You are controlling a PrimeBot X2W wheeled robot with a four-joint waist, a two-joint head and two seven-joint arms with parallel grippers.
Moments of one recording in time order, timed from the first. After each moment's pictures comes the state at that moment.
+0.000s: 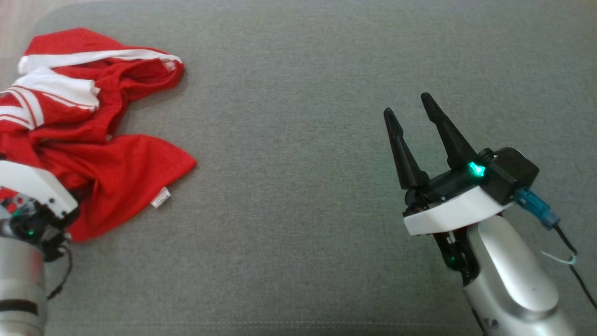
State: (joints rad) left arm -0.68 0.31 0.18 1.07 -0.54 -0.11 0.59; right arm -0.34 -0.15 0.37 0.20 0.31 0.13 -0.25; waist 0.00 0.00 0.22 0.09
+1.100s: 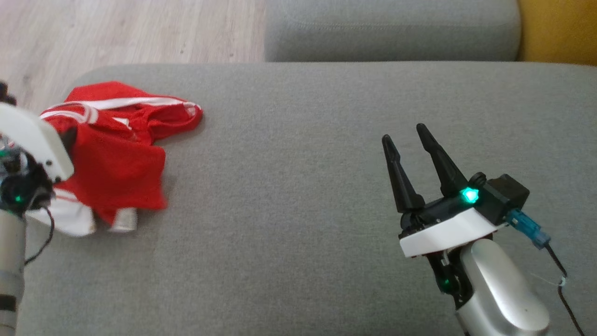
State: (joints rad) left arm -0.66 0.43 -0.15 0.70 -0.62 -0.12 0.56; right arm -0.26 -0.11 0.36 0.23 0.34 0.13 -0.25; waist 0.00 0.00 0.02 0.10
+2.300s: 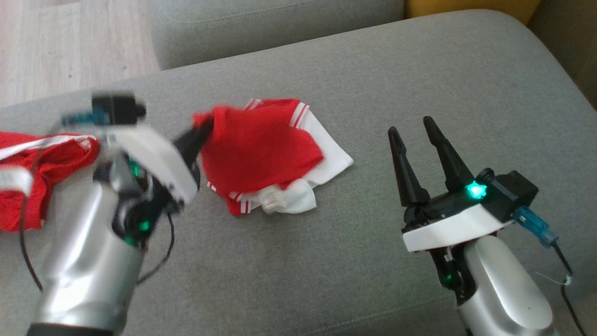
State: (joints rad) left arm -0.54 0.23 -0.34 0.34 -0.80 -0.12 0.37; right arm -0.26 -0.10 0.33 0.20 0.34 0.13 -0.25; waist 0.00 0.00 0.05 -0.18
